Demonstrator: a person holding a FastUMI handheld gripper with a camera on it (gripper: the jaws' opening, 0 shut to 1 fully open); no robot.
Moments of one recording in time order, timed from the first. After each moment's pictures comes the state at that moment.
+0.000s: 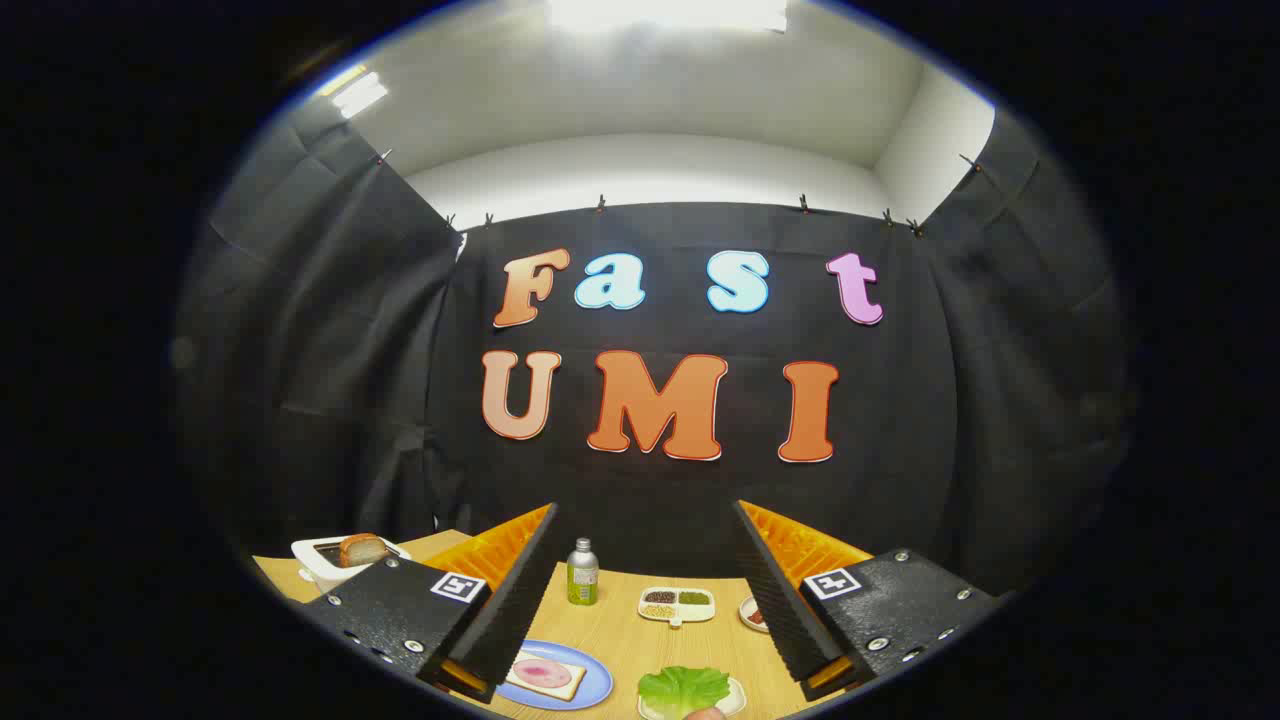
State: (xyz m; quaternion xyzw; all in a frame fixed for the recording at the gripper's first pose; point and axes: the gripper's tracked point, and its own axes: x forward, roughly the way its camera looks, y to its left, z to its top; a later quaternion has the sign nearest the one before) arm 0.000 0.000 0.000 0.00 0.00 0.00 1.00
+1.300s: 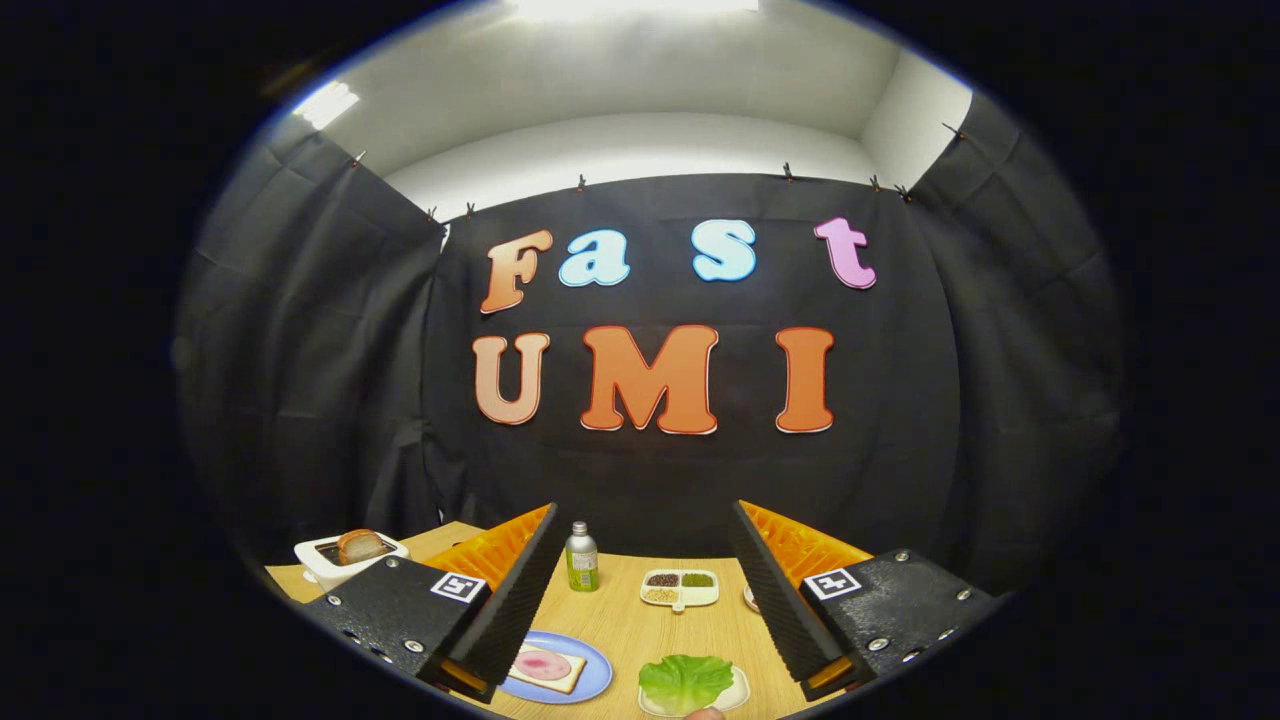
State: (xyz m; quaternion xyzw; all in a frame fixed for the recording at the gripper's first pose) arm 0.012 -0.029 -0.031 0.04 0.05 0.00 1.00
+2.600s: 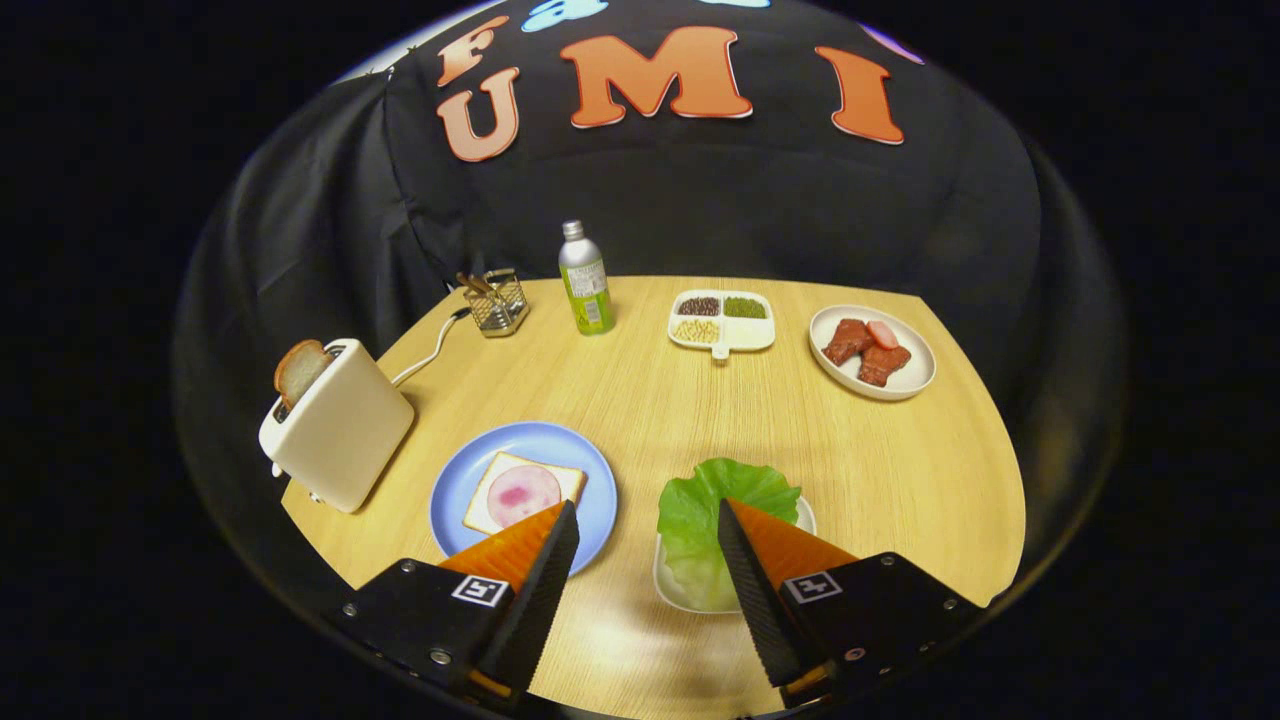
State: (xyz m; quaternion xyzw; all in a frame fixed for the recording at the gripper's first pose) arm 0.005 -0.011 -0.290 0.06 0.49 0.06 0.87
